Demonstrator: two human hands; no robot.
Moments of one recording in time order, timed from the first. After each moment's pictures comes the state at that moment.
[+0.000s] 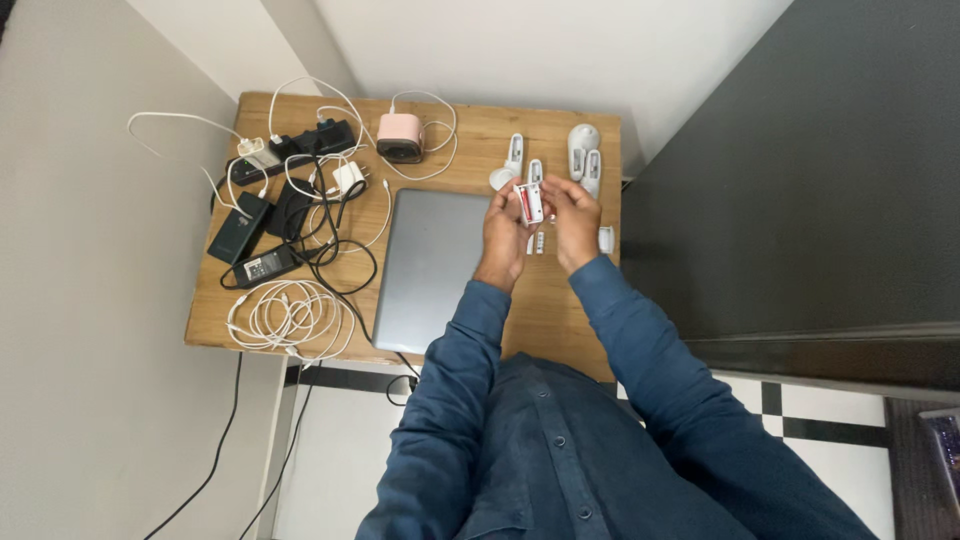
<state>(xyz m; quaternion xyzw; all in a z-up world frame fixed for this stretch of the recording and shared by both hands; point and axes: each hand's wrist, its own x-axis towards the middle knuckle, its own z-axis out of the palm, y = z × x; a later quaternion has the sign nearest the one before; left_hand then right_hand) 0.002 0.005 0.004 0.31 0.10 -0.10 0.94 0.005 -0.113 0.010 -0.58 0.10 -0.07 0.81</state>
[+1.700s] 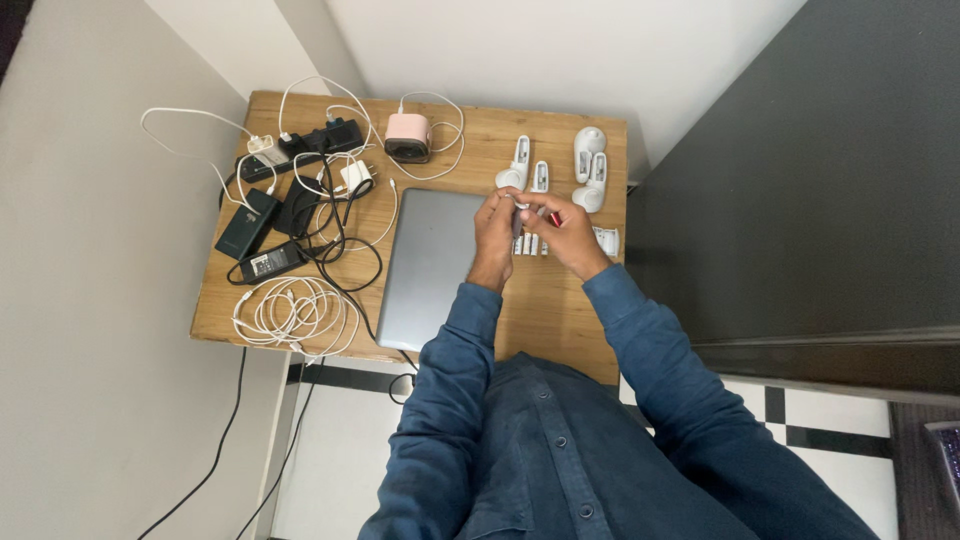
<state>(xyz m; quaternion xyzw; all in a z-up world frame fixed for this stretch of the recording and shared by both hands) -0.008 0.027 0.013 0.45 0.09 -0.02 0.89 -0.030 -0.108 0.072 -0.74 -0.13 0.04 0.66</state>
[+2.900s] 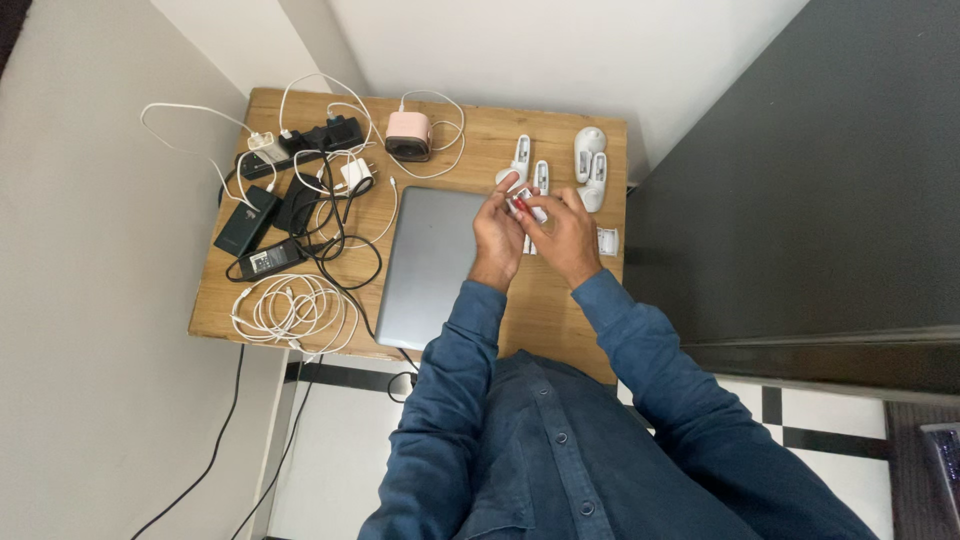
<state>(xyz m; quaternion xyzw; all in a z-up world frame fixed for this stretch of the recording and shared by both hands) -0.004 0.026 0.013 0.24 0.08 -0.07 0.96 -0.050 -0.090 0.097 -0.89 -0.12 -0.21 0.38</state>
